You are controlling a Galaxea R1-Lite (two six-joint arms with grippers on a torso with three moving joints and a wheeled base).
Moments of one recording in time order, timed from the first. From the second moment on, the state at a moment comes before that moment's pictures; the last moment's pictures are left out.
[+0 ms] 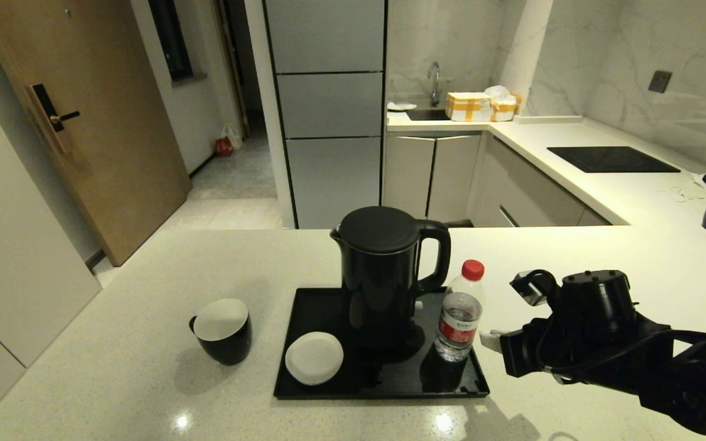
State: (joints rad) left arm 0.00 0.00 0.00 0.00 0.00 0.03; right arm 0.35 1.90 -0.48 -0.77 0.15 0.08
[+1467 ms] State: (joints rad) left arm 0.00 0.00 0.00 0.00 0.00 0.03; right arm 0.37 2.08 -0.67 -0.81 0.19 0.07
